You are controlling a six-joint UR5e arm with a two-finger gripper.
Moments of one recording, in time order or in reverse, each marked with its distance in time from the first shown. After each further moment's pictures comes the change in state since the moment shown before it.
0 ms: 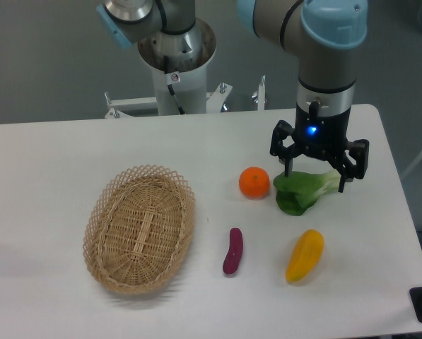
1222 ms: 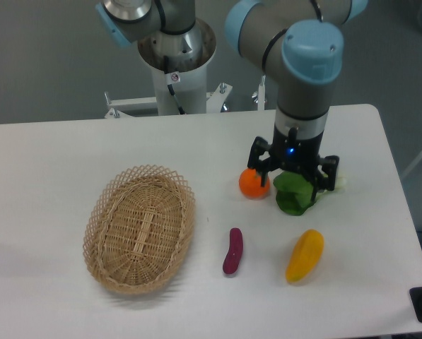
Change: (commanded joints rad) arm -0.080 -0.060 -0.117 0.083 -0.003 -0.213
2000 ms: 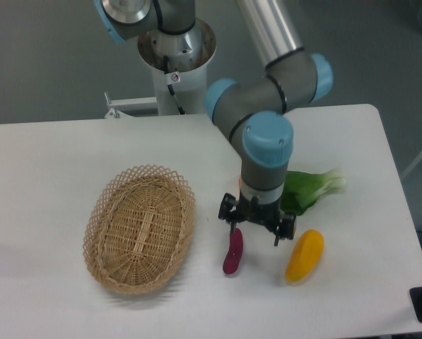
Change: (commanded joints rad) arm -0.080 -0.212 -0.130 0.328 0.011 -0.035
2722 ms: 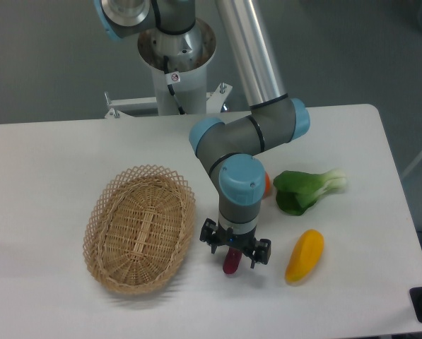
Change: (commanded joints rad) arm -0.048 -0.055 -0.011 0.032 0.024 -0.018
